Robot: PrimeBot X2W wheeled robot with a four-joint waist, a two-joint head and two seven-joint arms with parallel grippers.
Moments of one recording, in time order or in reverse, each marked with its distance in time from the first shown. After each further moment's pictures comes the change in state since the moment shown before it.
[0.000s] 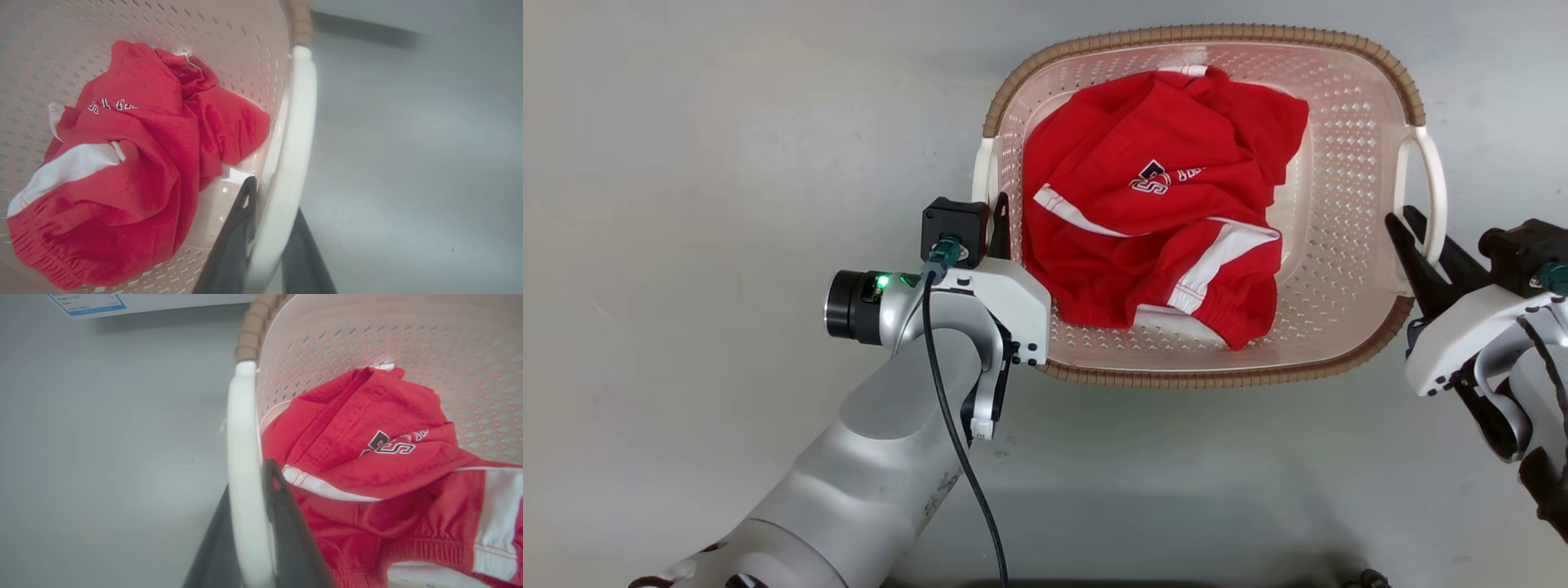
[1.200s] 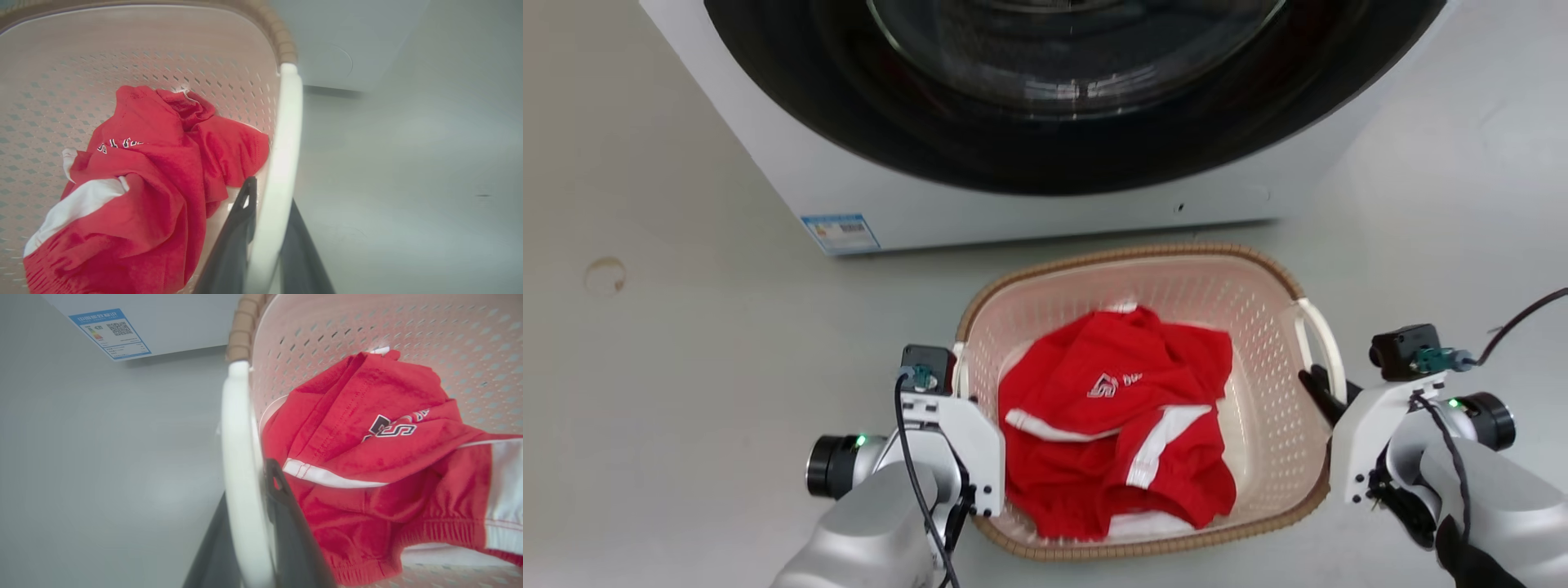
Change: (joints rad) left arm 0.150 -0.007 -0.207 0.248 -0.264 -0.179 0.178; right arm -0.020 0.150 0.418 0.309 0.415 0.014 0.095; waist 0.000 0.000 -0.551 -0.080
